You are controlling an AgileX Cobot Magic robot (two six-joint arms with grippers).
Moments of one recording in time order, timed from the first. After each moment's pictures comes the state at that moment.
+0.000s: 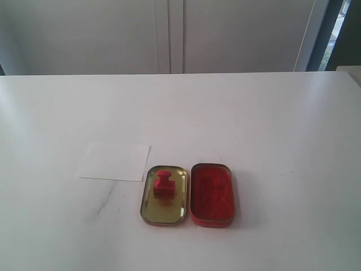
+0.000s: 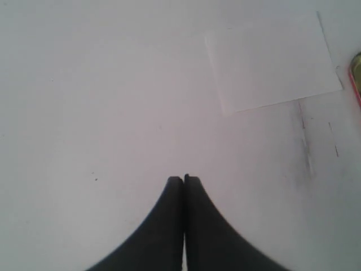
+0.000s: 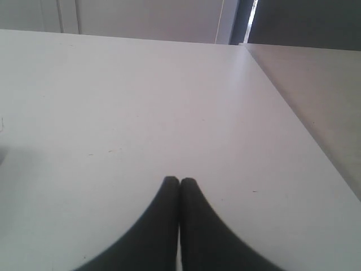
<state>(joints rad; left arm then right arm) 0.02 1.17 -0.91 -0.32 0.84 0.54 -0.10 0.01 -0.01 0.01 0.36 -0.07</state>
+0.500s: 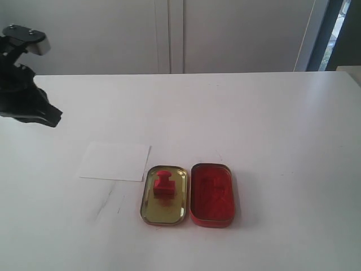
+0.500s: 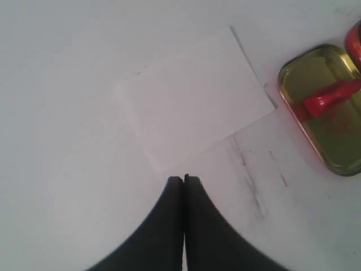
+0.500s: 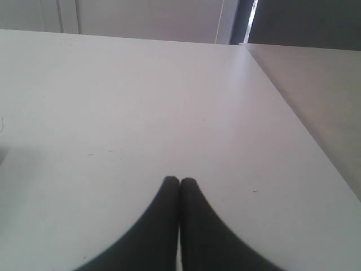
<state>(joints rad) -0.23 1.46 -1.13 -0.33 0.84 0.57 -0.10 0.01 -0.01 0.01 0.36 -0.07</state>
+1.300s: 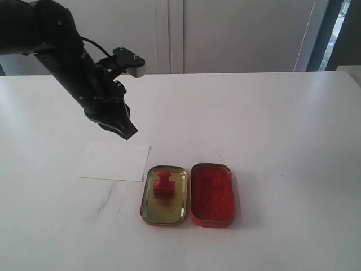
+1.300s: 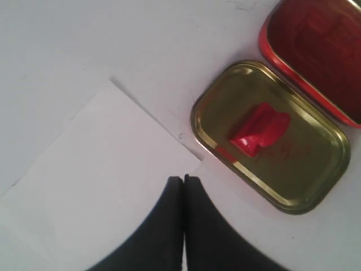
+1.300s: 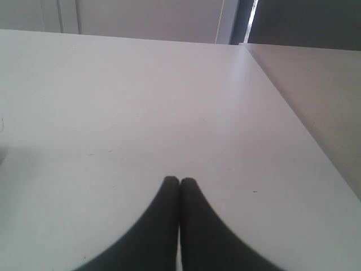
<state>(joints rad) -0.48 1.82 -1.45 -0.31 0.94 0.65 -0.10 0.01 -0.01 0.01 0.36 -0.07</state>
